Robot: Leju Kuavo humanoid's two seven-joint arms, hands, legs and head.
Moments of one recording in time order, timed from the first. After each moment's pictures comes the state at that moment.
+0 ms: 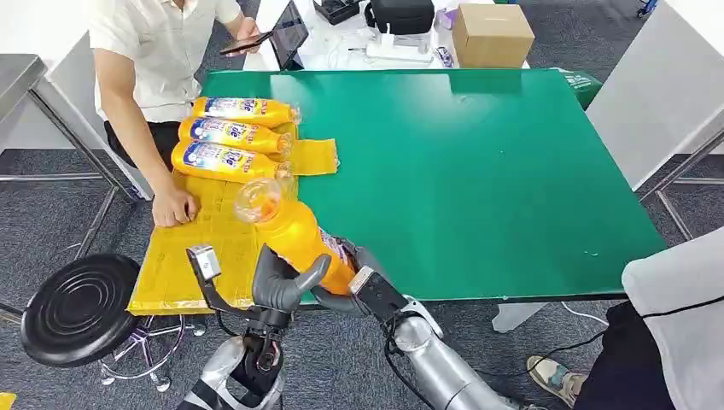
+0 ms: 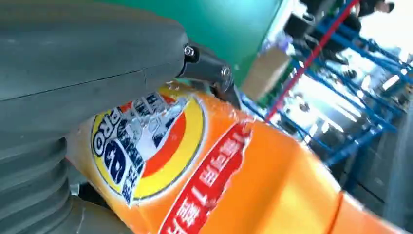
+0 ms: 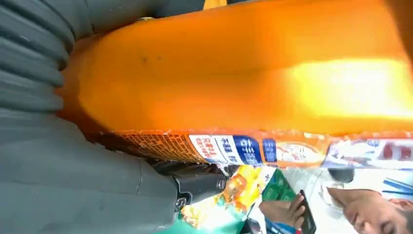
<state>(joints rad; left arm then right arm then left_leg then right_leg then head) -0.15 -0.17 -0.65 -1.38 0.70 -0.01 -0.29 -0.38 0.16 0.60 -0.82 0.24 0.00 -0.66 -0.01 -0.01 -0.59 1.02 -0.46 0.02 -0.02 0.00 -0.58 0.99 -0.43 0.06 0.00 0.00</state>
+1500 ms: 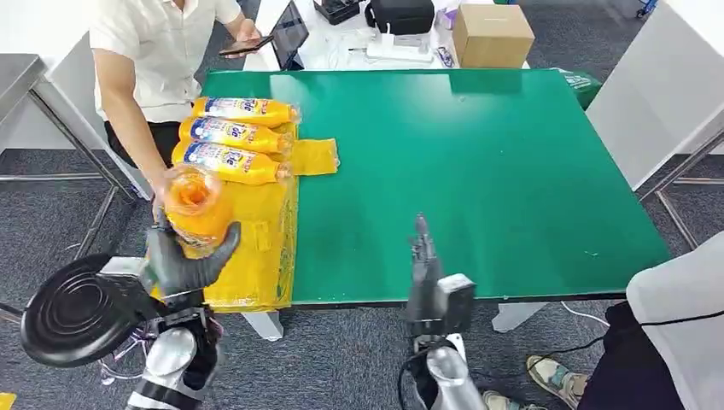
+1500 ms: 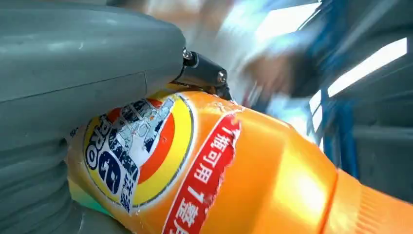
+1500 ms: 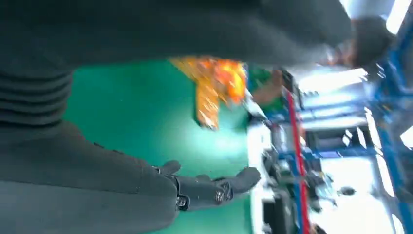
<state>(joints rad) -0.12 -0.07 -0.39 -1.54 -0.17 0.57 -0.45 -0.09 0.19 0.35 -1.22 -0.05 -0.18 -0.65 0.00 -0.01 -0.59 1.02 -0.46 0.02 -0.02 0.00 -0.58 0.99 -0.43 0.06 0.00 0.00</state>
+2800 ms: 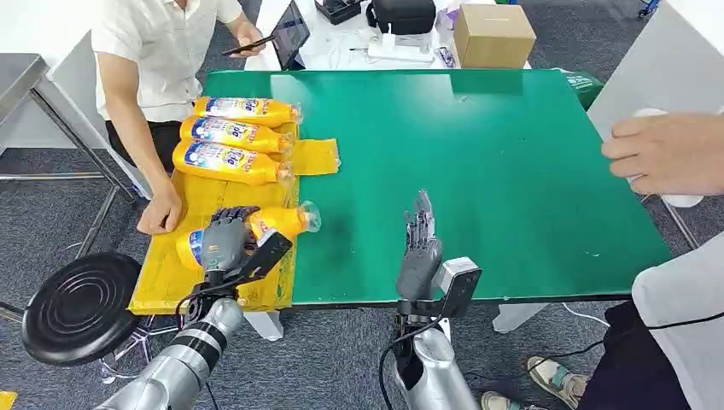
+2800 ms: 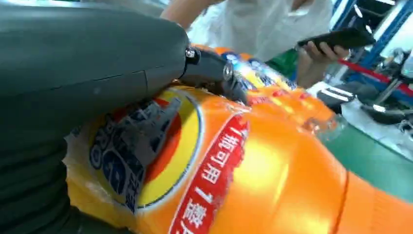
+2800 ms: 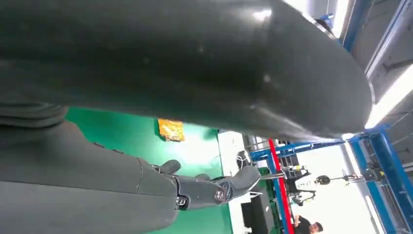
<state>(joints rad) -0.52 -0.16 -0.24 -0.59 -0.89 0.61 -0.22 -0.16 0.30 0.31 -1.21 -0.09 -0.17 -0.67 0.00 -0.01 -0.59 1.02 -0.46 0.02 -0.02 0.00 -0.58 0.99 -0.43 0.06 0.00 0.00</state>
